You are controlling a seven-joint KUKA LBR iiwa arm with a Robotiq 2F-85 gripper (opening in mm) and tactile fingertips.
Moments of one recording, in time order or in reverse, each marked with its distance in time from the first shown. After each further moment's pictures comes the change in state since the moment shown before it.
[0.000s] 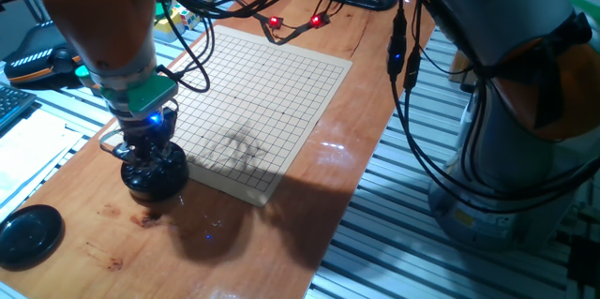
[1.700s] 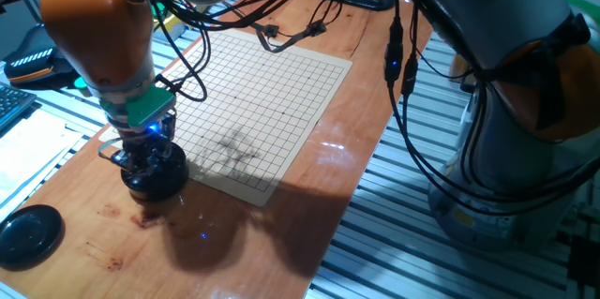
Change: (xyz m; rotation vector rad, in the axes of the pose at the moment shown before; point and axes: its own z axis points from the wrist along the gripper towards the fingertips) arm -0.005 0.001 0.016 0.045 -0.029 -0.017
